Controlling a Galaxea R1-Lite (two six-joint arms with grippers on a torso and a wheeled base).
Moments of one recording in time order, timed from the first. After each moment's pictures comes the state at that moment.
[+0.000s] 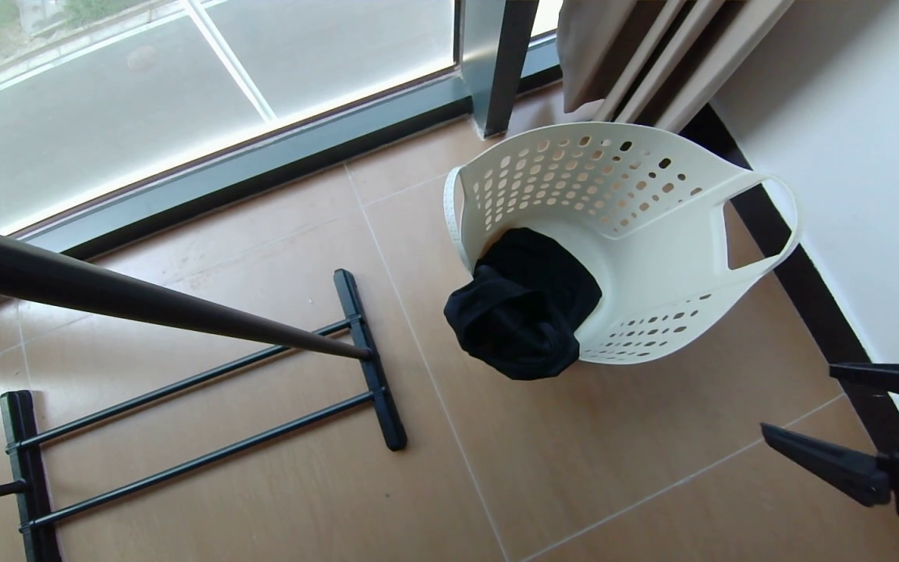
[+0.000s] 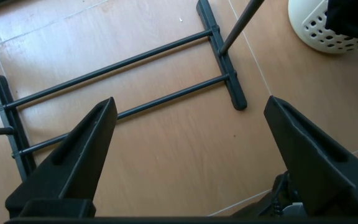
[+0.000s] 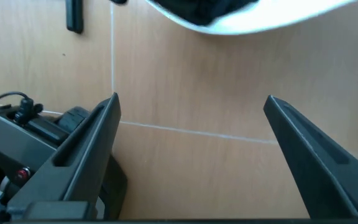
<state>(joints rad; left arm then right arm) 0.00 0.00 -0.03 0.08 0.01 0.02 0.27 1.09 -0.63 0.04 0.08 -0.24</state>
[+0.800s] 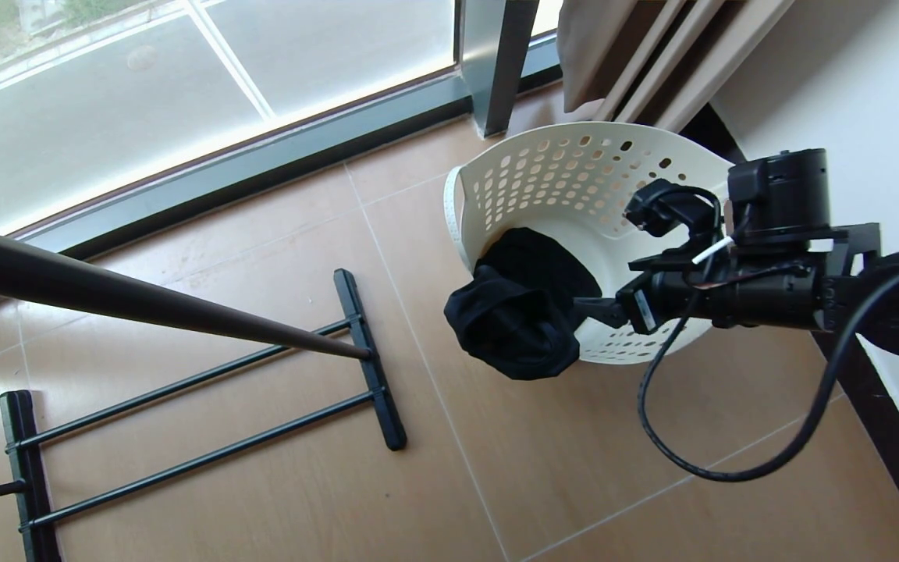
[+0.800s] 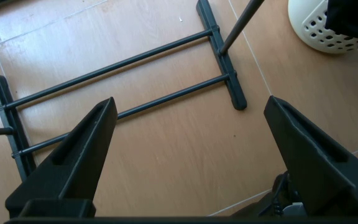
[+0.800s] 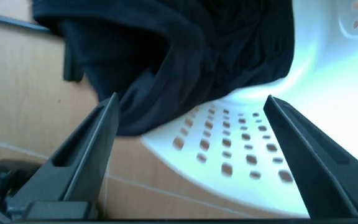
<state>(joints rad) 0.00 0.00 -0.03 0.08 0.01 0.02 0.38 1.77 -1.18 -0.10 0.02 -0.24</state>
